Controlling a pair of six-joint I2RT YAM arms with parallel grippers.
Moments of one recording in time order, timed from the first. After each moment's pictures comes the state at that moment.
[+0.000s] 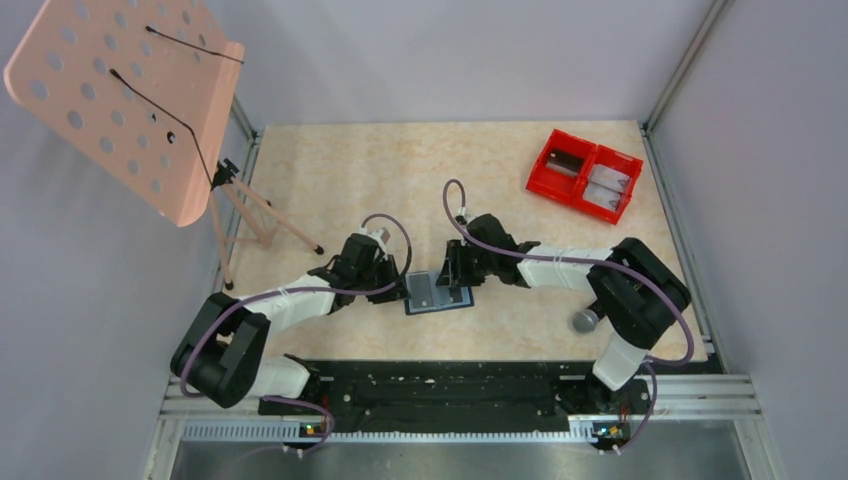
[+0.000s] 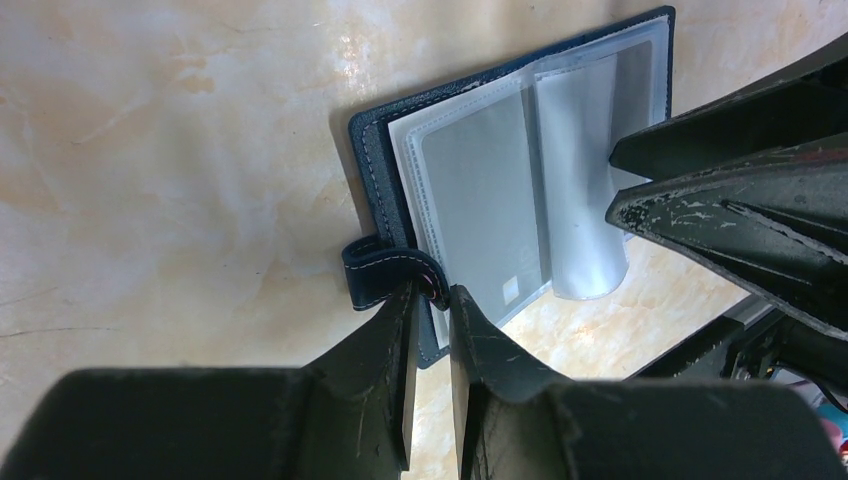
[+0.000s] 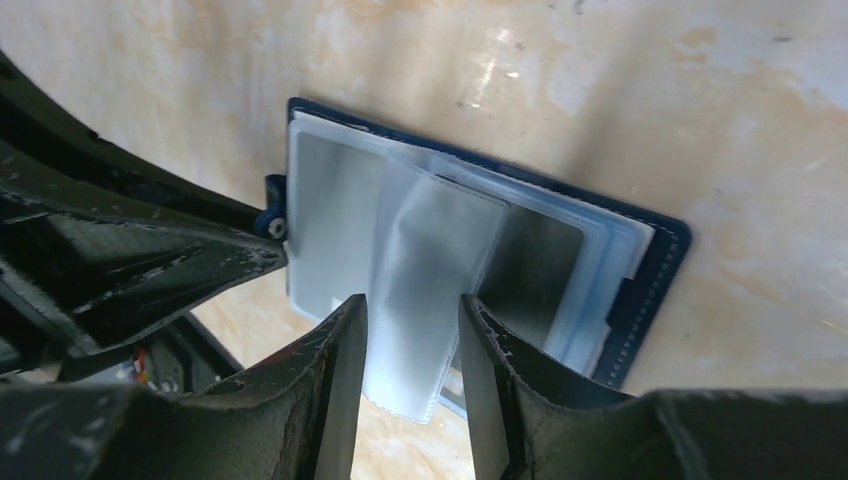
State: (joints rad) left arm -0.51 1.34 0.53 -0.05 0.27 -0.66; right arm 0.73 1.69 0.85 0.03 -0.26 0.65
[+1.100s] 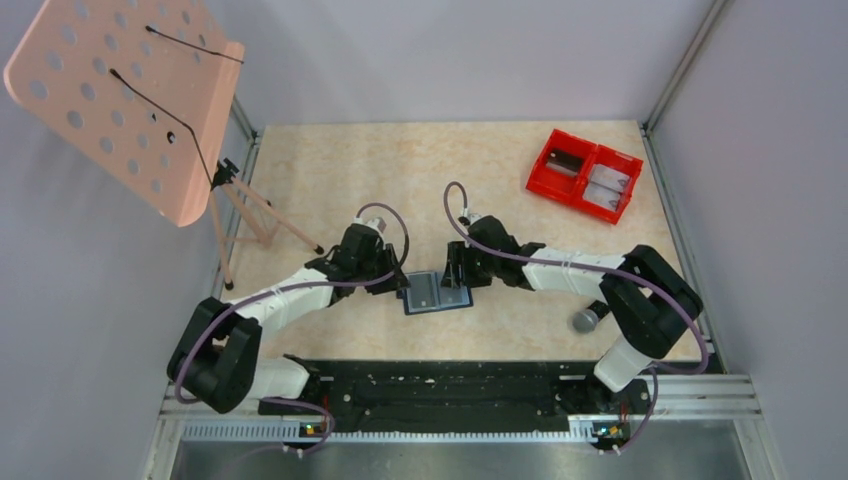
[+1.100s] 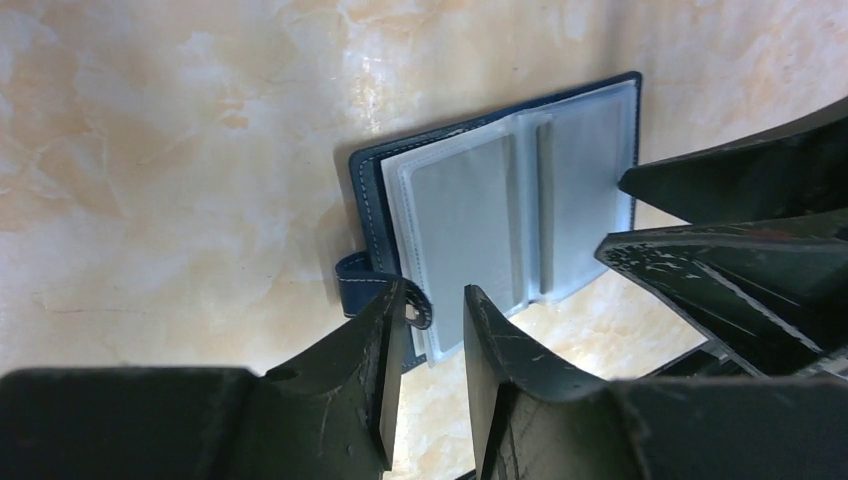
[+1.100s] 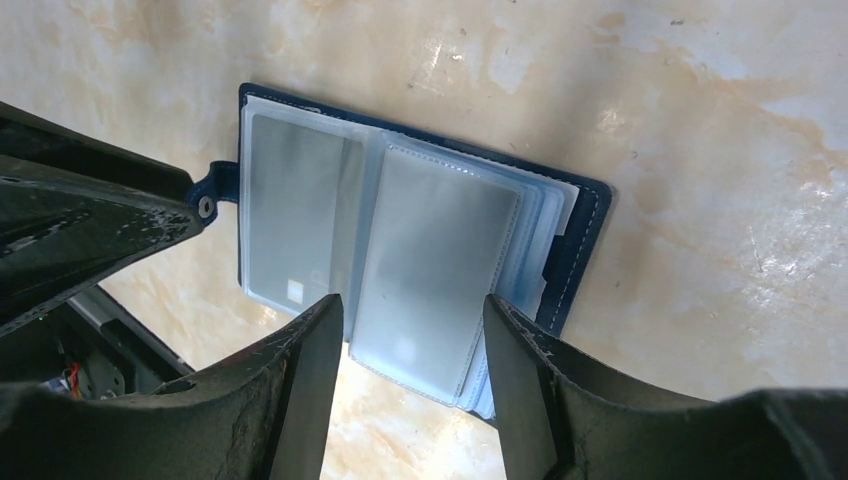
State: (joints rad) left arm -0.51 1.30 0.63 -0.17 0.19 -0.70; right arm 0.75 1.62 0.84 -0.04 -0.17 0.59
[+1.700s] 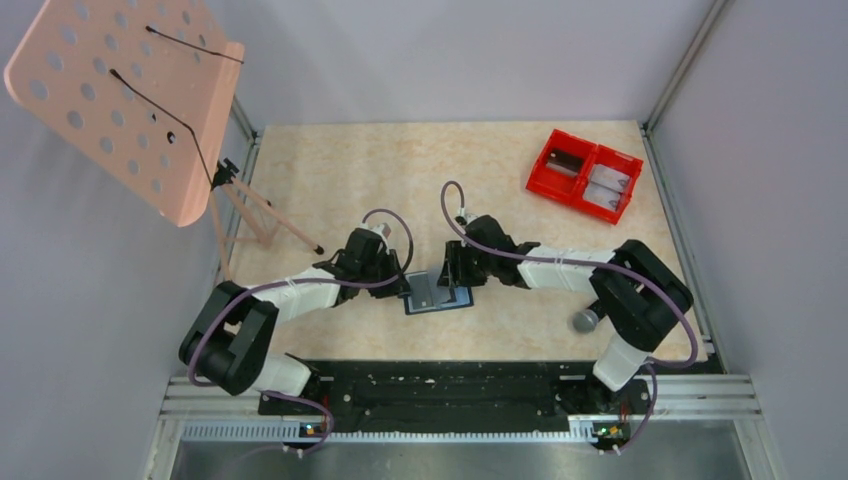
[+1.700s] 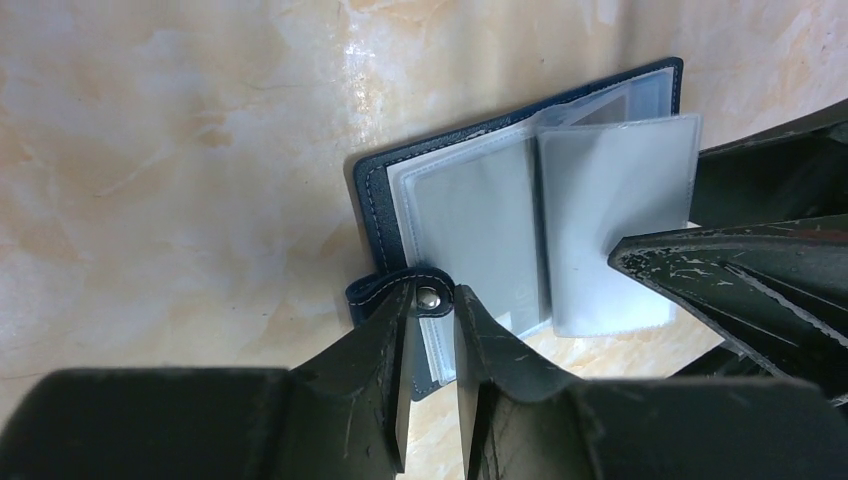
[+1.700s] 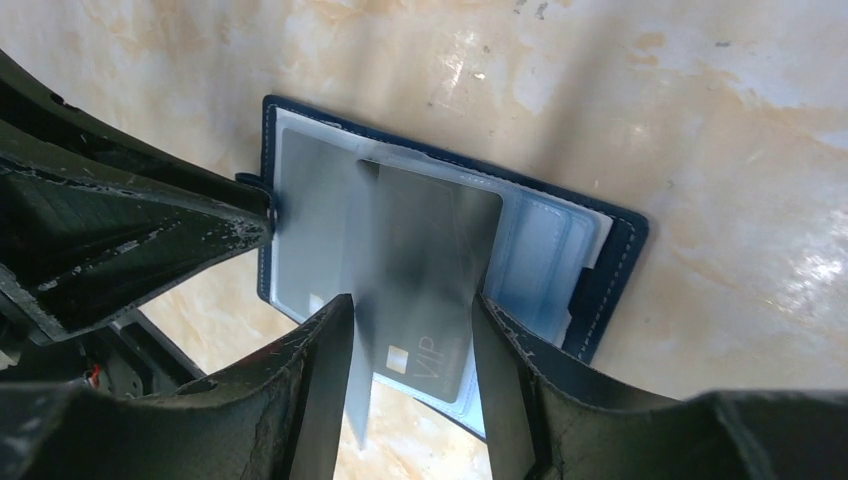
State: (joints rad) left arm -0.51 1.41 0.58 -0.04 0.24 -0.68; right arm 0.75 1.67 0.85 0.00 -0.20 0.61
